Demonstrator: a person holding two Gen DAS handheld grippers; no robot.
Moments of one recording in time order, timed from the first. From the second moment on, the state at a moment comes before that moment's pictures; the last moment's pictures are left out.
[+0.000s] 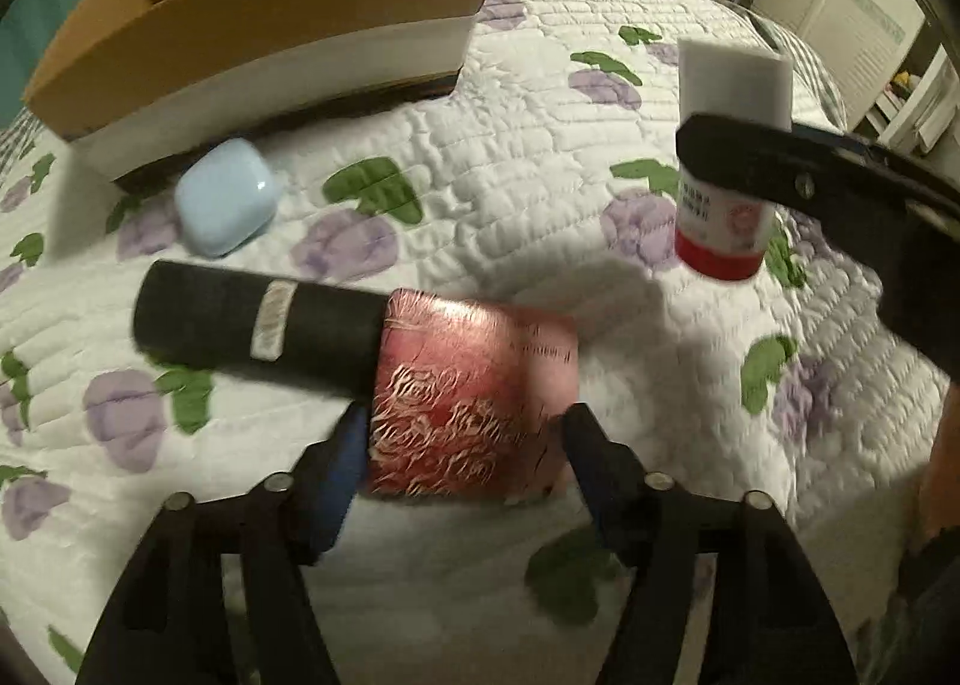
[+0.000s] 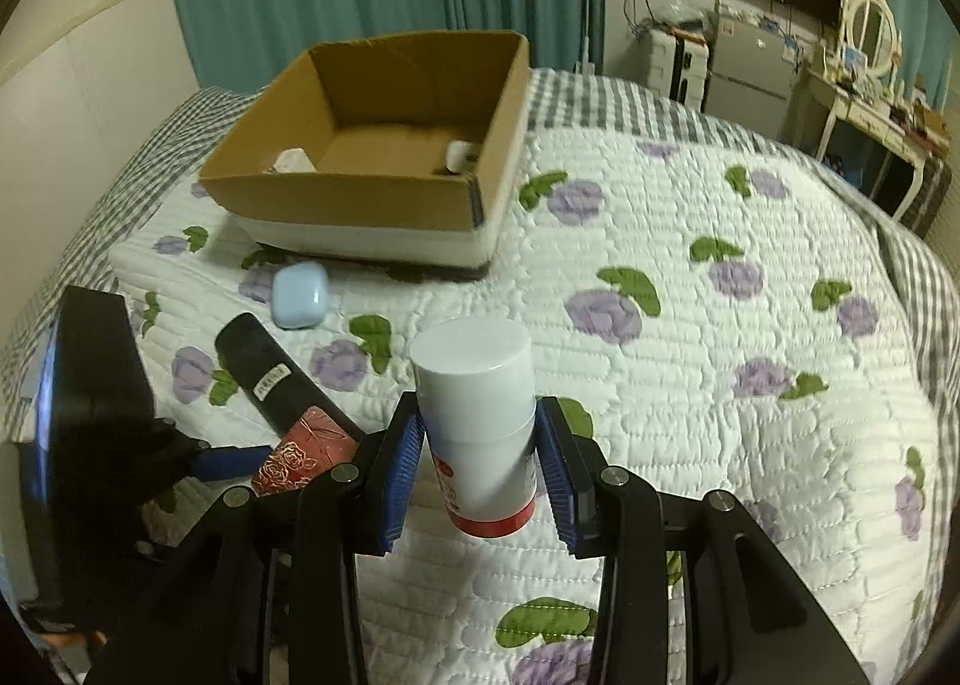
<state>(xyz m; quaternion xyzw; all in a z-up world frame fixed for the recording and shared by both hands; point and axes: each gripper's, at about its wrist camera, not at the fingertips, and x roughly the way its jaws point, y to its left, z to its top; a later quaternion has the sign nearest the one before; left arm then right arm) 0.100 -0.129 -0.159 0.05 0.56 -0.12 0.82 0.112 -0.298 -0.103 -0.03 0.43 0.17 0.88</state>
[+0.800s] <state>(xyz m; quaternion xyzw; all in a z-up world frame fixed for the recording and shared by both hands) 0.068 -0.151 -0.121 0.08 0.53 -0.17 0.83 0.092 -0.302 -0.080 -0.03 0.42 0.16 0.89</state>
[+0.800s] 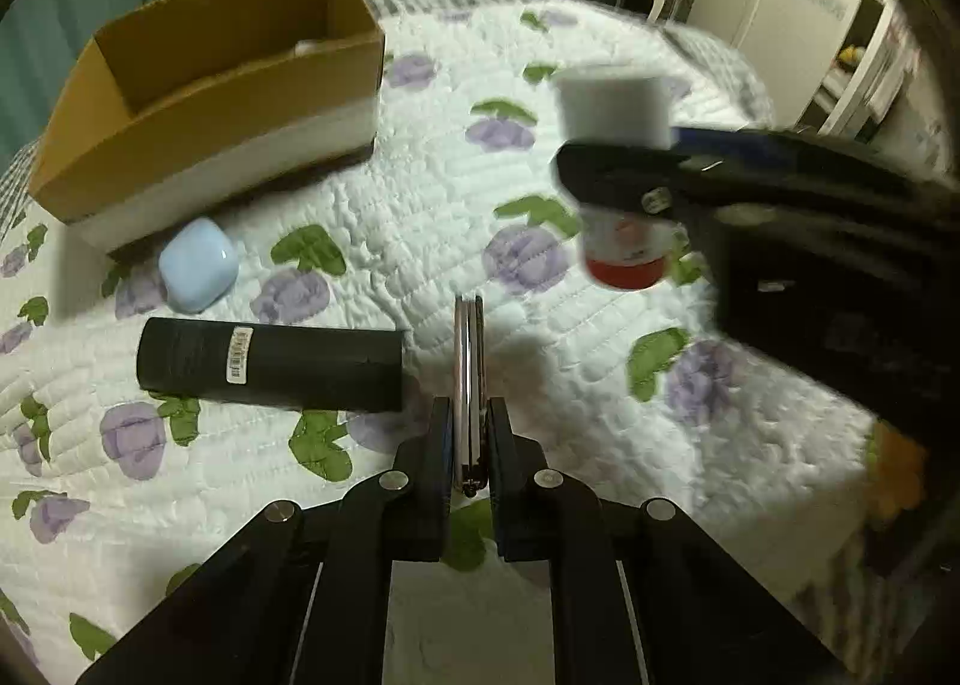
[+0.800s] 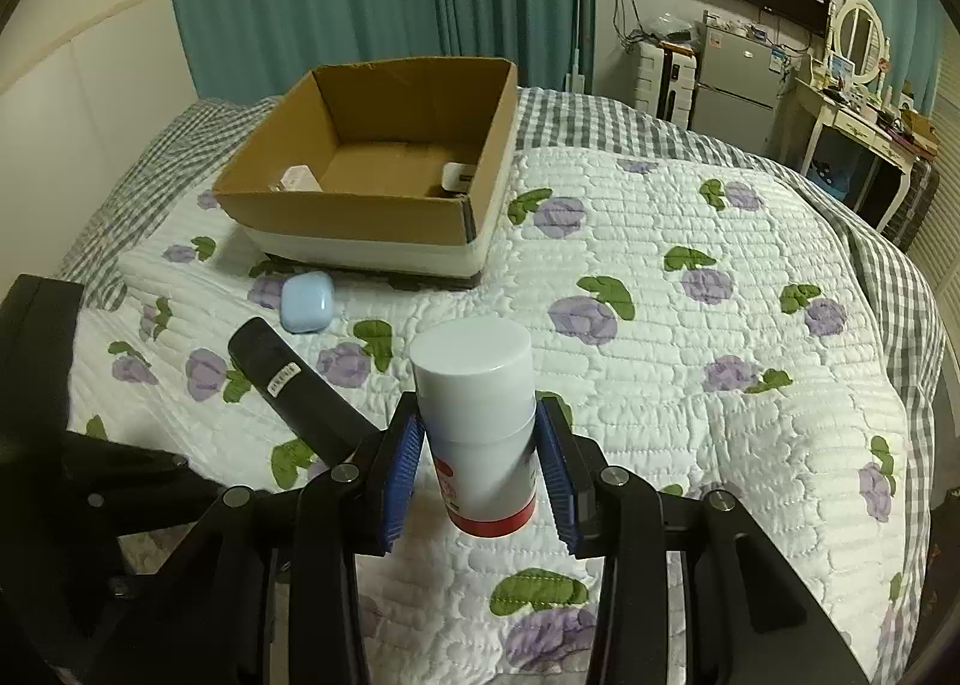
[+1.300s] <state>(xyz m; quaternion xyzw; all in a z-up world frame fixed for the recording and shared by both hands) 0.104 -0.088 0.007 0.06 0.39 -0.10 0.91 0.113 -0.278 -0.008 -0.07 0.36 0.18 0.91</state>
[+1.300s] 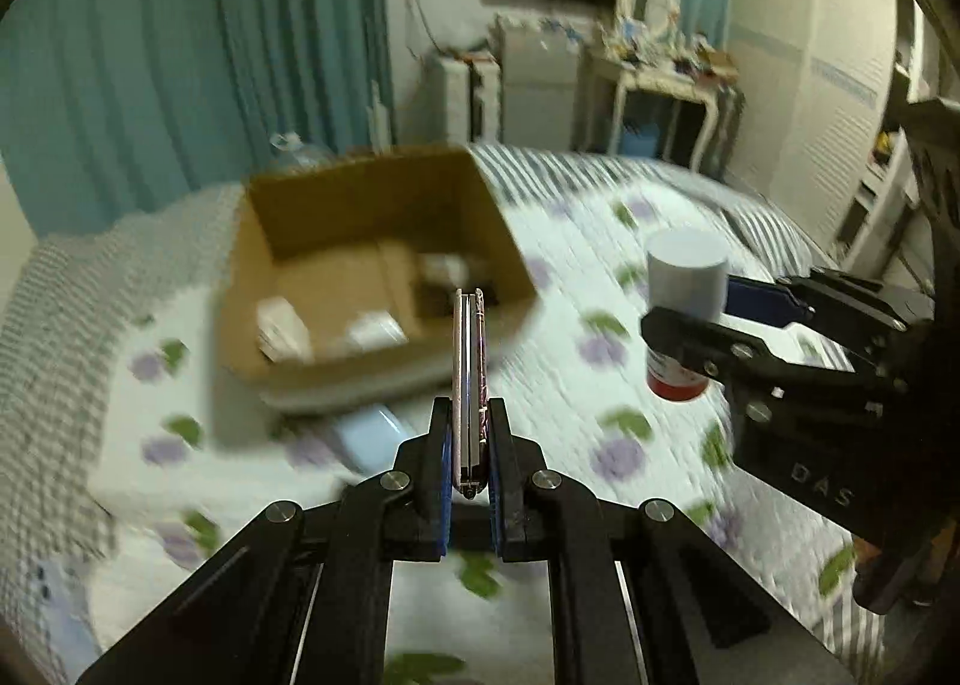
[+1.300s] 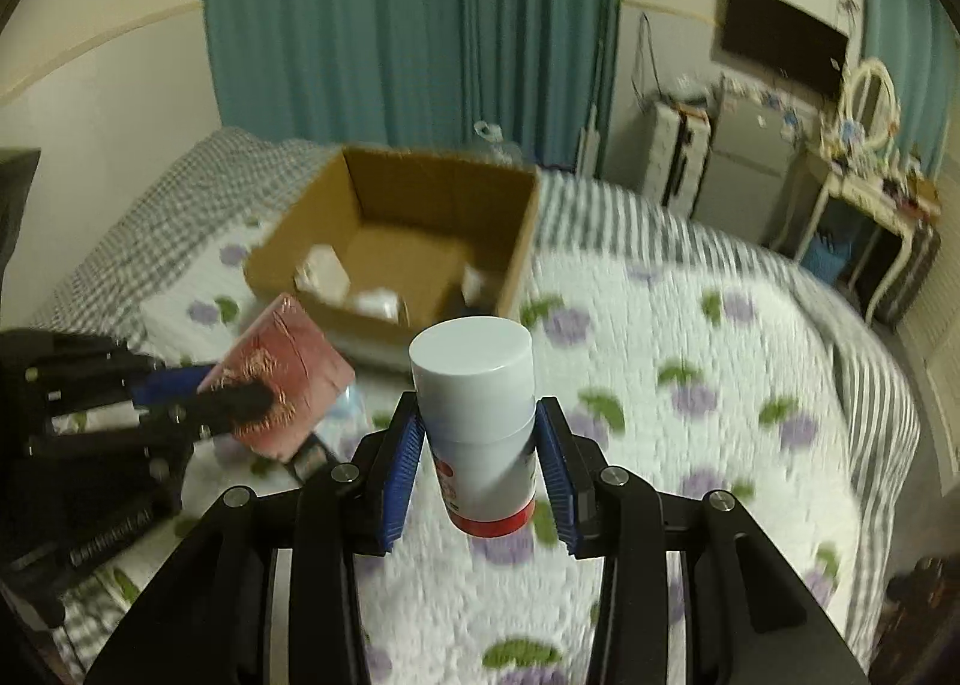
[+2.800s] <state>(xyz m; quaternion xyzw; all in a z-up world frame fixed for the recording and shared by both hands) 0.178 -0.008 0.032 0.04 0.37 -0.01 0.93 0.203 -0.221 0.036 -0.07 0.29 0.20 0.93</state>
